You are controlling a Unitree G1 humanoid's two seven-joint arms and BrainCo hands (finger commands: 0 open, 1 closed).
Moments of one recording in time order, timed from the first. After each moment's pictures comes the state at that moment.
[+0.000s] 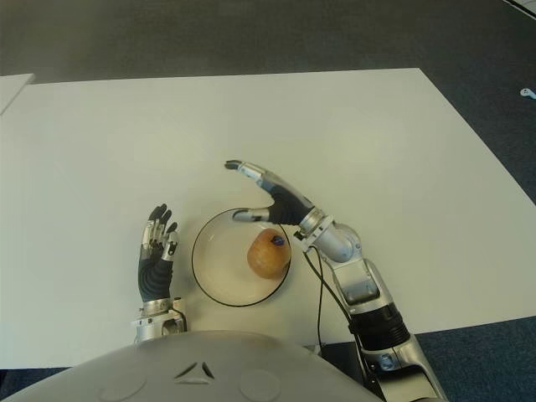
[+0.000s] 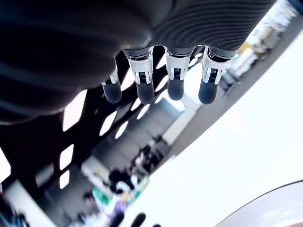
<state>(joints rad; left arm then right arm) 0.56 -0.10 -0.19 0.20 0.04 -0.84 0.21 0.01 -0.35 0.24 -0.21 -0.18 -0.23 0.37</state>
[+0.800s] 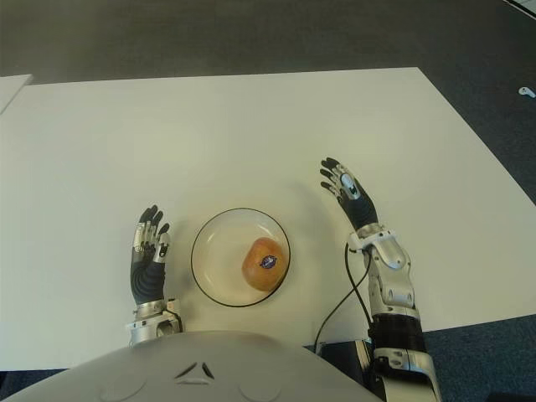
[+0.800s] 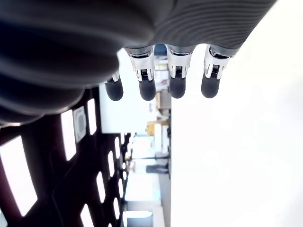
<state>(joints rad) 0.54 -0.10 -0.14 0.22 0.03 -0.89 0.21 0.11 -0.26 -0.16 0.14 0.28 -0.14 0.41</state>
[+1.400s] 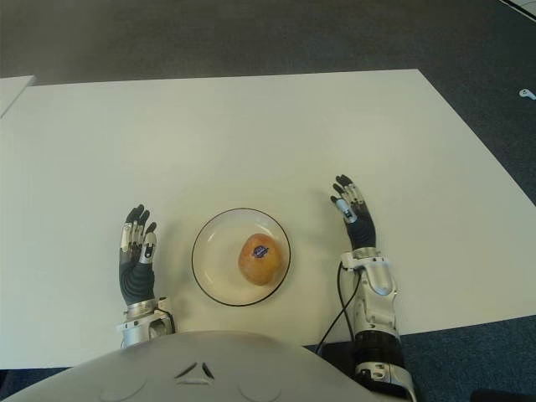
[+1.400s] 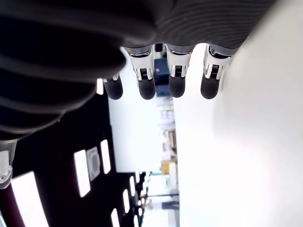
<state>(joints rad) 0.52 -0.09 -0.07 0.27 0.06 -0.92 0.22 0.16 -0.14 -0.17 0.29 0.21 -0.42 0.32</state>
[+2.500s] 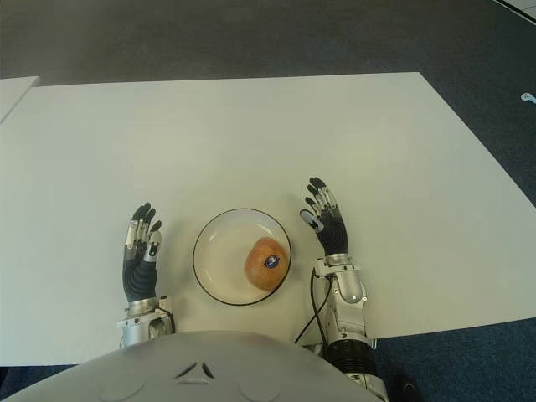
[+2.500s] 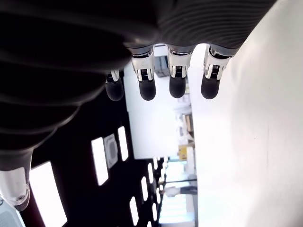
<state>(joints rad) 0.53 -0.07 -0.06 0.25 0.04 -0.84 0.14 0.22 -0.02 -0.07 0.27 0.16 -0.51 0.27</state>
